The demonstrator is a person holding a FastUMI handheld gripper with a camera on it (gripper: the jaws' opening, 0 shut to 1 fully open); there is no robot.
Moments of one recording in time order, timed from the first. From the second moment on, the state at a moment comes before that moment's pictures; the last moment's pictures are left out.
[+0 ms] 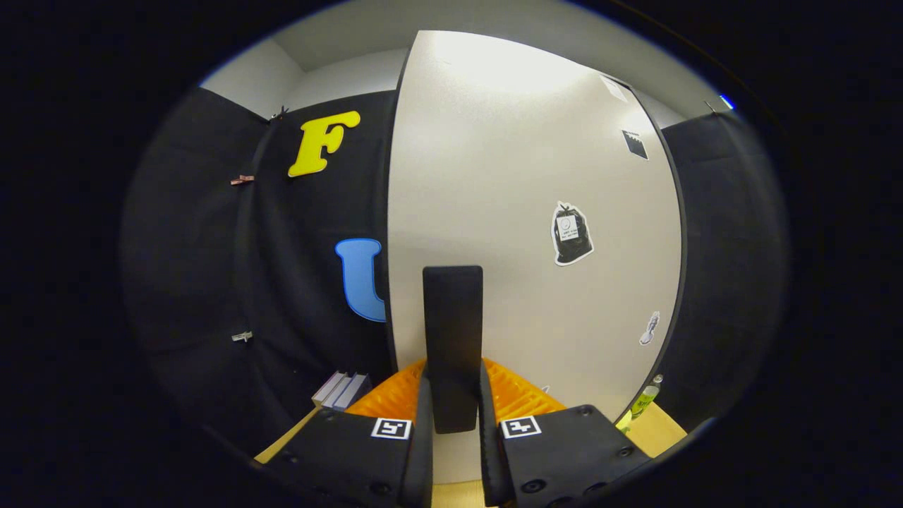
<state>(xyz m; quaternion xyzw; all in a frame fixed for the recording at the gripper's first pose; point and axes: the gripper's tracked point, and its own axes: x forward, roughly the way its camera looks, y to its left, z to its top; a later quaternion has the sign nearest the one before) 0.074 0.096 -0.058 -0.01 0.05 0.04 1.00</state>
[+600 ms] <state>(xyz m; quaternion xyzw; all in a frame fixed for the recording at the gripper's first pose) -0.027 0.037 -0.044 0.00 0.07 0.11 0.99</state>
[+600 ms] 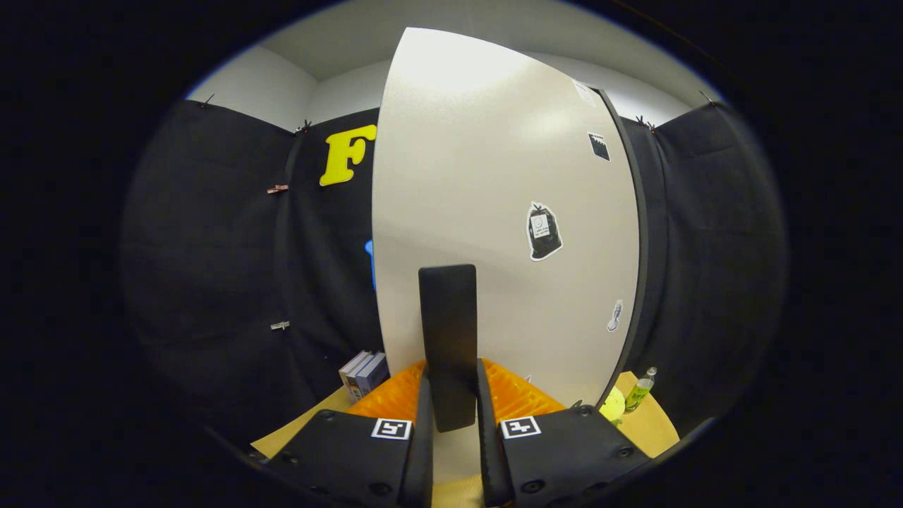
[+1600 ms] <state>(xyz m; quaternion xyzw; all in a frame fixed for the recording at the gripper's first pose) -0.127 -0.112 -0.022 0.02 0.07 0.06 1.00</state>
